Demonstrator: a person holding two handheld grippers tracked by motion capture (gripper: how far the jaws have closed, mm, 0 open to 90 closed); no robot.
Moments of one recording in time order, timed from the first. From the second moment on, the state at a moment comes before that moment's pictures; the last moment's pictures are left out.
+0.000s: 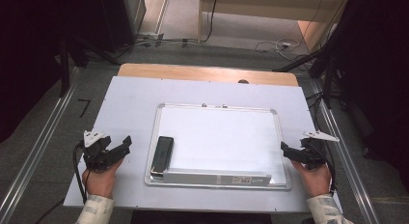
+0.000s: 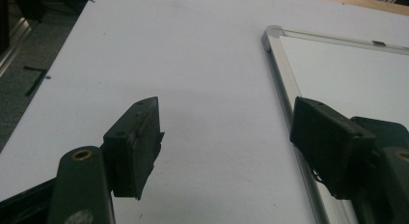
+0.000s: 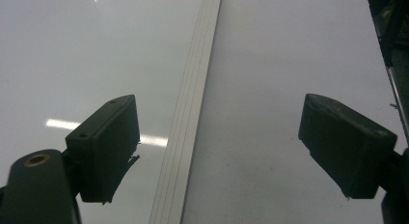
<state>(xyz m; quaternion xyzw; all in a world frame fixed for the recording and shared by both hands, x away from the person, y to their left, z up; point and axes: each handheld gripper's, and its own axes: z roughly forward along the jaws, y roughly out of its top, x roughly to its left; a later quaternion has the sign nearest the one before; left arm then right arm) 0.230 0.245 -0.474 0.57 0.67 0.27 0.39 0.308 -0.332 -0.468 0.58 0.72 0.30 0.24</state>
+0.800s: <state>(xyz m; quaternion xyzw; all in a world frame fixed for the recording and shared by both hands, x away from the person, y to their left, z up) 0.218 0.266 -0.480 0.56 0.68 0.27 0.38 0.307 -0.333 -0.468 0.58 0.72 0.30 0.24</state>
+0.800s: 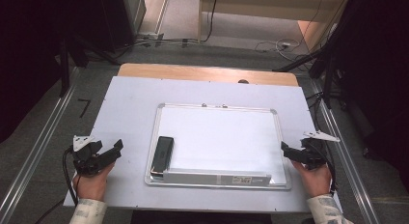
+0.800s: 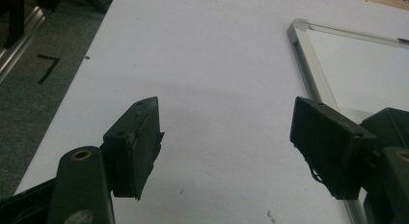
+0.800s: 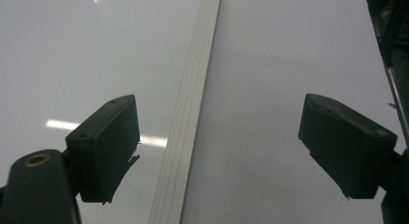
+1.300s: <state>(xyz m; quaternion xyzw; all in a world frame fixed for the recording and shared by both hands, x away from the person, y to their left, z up) 0.212 0.276 -0.482 0.55 0.69 0.28 0.37 0.307 -0.333 -0.468 0.58 0.72 0.30 0.24</state>
